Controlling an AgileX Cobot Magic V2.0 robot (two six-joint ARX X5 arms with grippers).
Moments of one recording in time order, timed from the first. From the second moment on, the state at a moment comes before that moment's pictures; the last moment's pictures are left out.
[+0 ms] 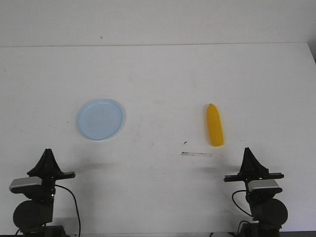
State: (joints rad) left arm 0.01 0.08 0.18 0.16 -0.11 -0.07; right arm 0.01 0.00 0.01 0.11 -0.05 0.06
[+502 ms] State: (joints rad) left arm 0.01 0.74 0.71 0.14 -0.11 0.00; right arm 0.01 0.00 0.01 0.11 -0.05 0.06
